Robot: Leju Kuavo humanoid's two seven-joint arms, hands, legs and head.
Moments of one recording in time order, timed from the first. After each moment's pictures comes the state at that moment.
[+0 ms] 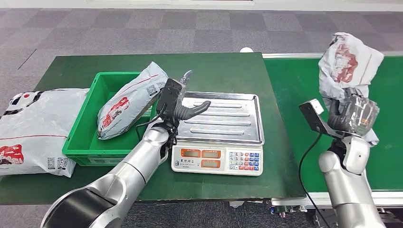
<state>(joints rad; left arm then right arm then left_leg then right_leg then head) -0.85 -0.34 -0.30 -0.41 -0.02 0.15 -0.45 -0.45 -0.20 0.04 -1.10 1.01 -0.65 -0.02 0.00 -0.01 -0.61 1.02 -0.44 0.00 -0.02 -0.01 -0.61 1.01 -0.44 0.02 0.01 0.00</state>
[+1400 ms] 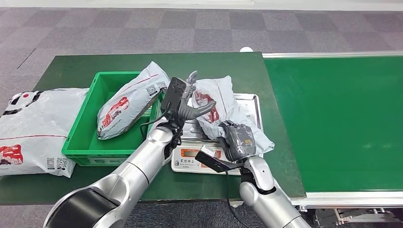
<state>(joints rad) -0.86 -0.36 -0.34 -0.40 0.03 0.12 -0.43 -0.36 0.05 0.61 -1.11 0.95 -0.44 0.01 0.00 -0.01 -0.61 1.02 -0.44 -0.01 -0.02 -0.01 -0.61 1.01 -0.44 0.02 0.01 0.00</state>
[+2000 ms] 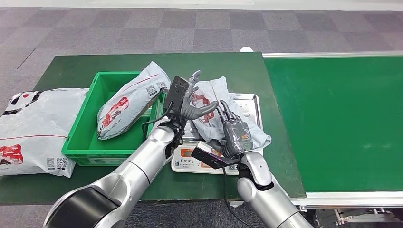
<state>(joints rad) -0.87 -0.36 -0.38 -0.40 0.06 0.12 -0.42 -0.39 0.06 0.62 -1.12 0.94 -0.40 0.01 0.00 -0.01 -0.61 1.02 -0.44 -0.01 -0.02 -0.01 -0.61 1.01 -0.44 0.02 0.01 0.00</state>
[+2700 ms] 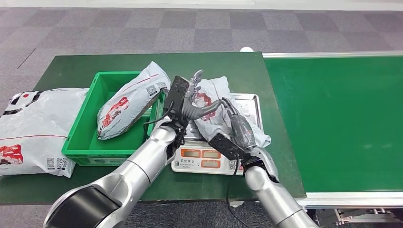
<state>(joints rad) -0.87 -0.36 -0.44 -0.40 0.14 0.14 -0.44 -0.39 0.07 0.50 -1.14 0.46 -0.21 -0.25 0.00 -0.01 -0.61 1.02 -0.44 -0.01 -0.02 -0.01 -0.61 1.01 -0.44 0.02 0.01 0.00</state>
